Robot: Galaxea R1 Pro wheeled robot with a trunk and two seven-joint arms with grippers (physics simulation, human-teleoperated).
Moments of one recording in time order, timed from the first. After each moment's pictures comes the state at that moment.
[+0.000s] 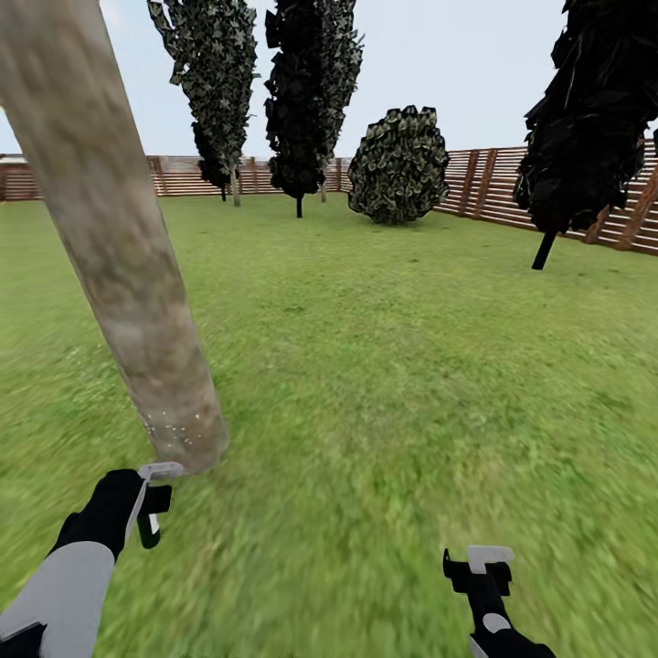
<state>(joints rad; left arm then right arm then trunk) -0.73 0.12 0.44 -0.65 -0.43 0.72 -0.14 -0.53 -0.04 -0.04 -0.15 0.16 -0.42 -0.28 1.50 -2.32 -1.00</state>
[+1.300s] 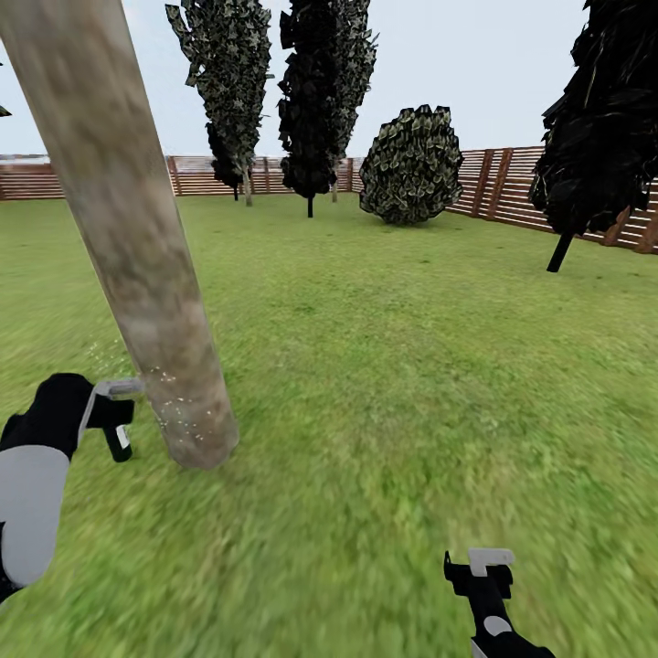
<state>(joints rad) -1.05 0.31 0.34 -0.65 -0.44 0.91 -0.32 -0.52 -0.04 -0.04 -0.15 0.16 -0.41 -0.28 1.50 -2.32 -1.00</state>
